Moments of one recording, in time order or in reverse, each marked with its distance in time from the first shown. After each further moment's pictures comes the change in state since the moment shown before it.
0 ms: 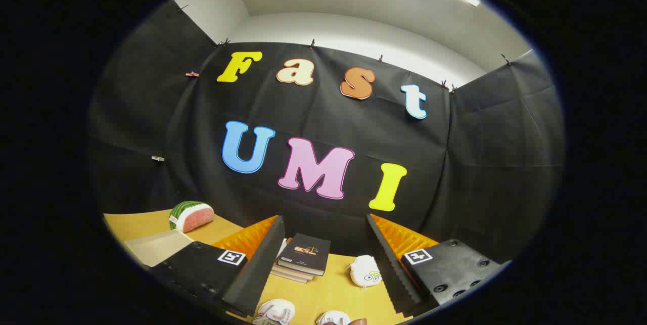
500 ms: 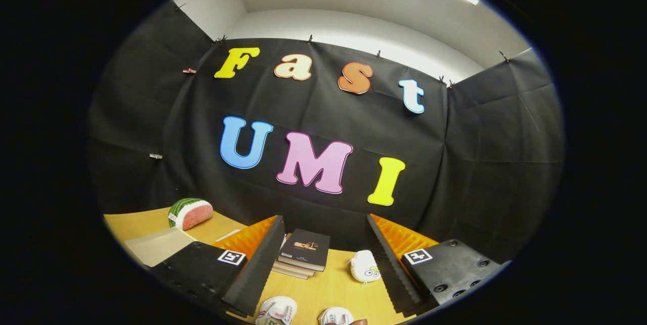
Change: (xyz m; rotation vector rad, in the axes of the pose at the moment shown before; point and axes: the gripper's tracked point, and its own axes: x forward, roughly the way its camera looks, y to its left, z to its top) arm -0.002 0.001 -0.015 0.004 0.025 -0.006
